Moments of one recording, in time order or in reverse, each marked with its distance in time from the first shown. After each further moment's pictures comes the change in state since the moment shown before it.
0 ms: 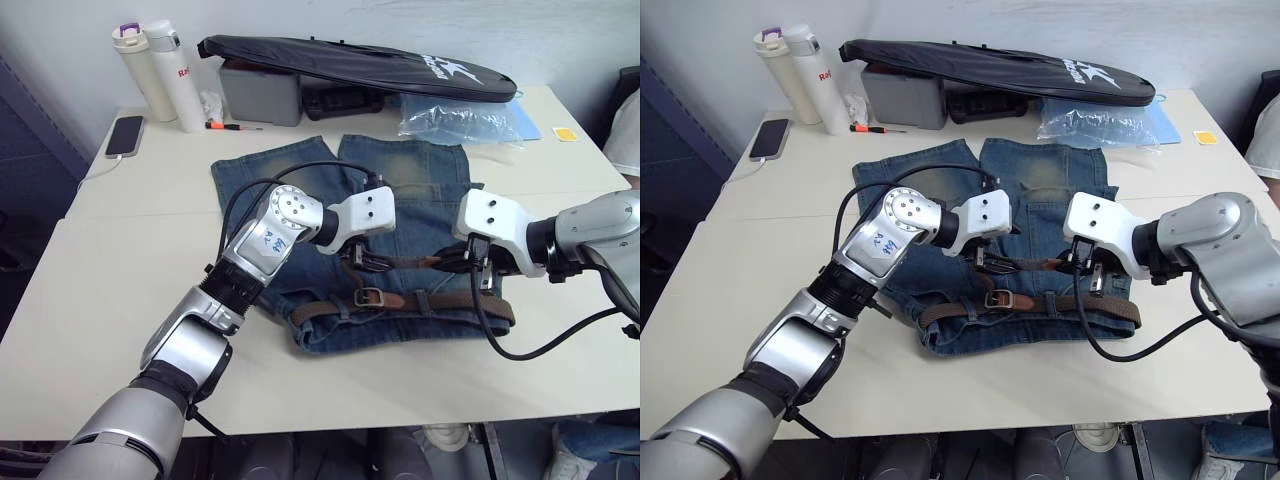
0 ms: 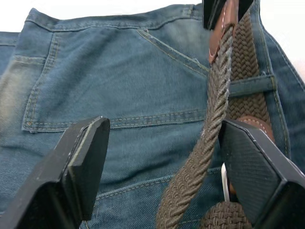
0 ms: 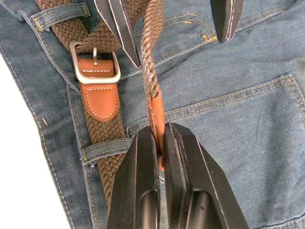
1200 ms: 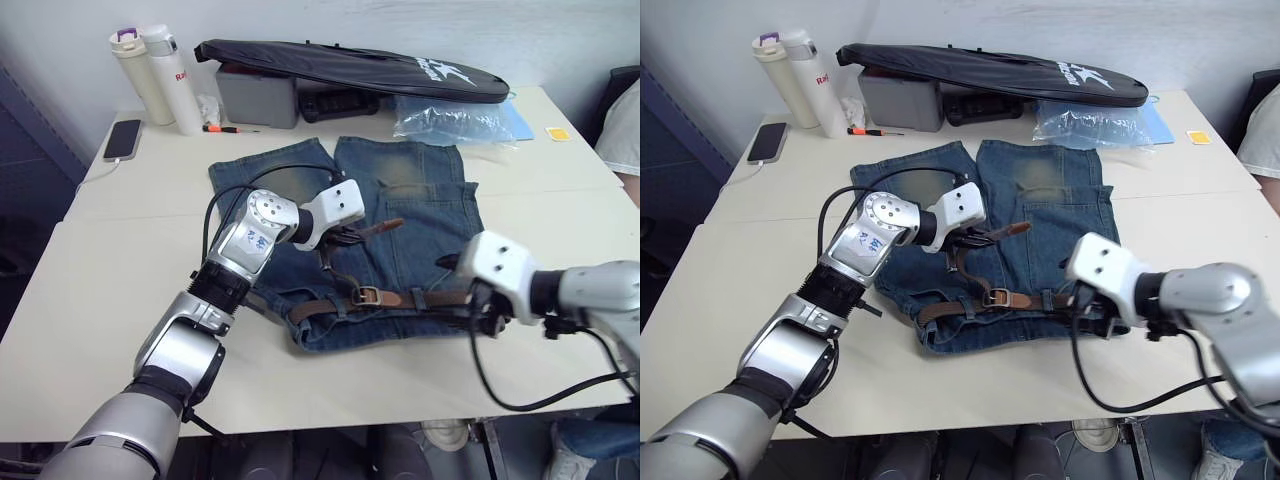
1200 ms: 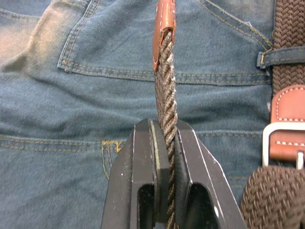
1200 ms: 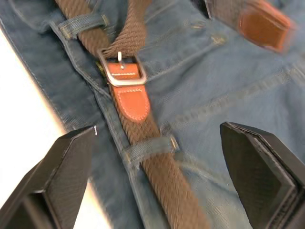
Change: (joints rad) left arm 0.036 0.030 0.092 0.073 0.031 0.070 0.070; right arm 0.431 0.095 -0.135 -0.259 -0.039 -0.140 -0.283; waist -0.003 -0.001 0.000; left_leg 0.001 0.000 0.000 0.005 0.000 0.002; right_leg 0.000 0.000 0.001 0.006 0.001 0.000
